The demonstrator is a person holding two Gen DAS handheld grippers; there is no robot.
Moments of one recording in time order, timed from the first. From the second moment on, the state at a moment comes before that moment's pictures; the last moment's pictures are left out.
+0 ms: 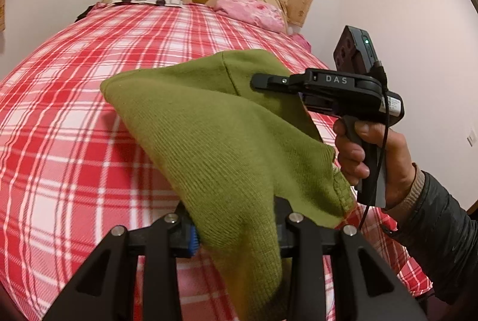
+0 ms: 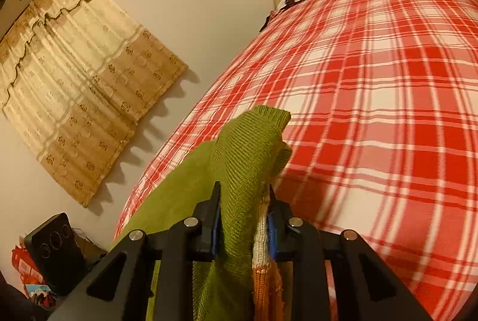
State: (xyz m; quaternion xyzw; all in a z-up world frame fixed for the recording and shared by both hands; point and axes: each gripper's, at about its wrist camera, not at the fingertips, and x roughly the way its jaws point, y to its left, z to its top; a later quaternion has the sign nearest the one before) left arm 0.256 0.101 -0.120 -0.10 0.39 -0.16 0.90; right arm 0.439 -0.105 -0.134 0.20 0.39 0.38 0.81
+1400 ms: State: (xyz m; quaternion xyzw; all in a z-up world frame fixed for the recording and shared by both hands) left arm 0.186 0.216 -0.137 -0.13 0.39 -0.04 0.91; right arm 0.436 0.104 -0.159 0.15 0.44 0.49 0.74
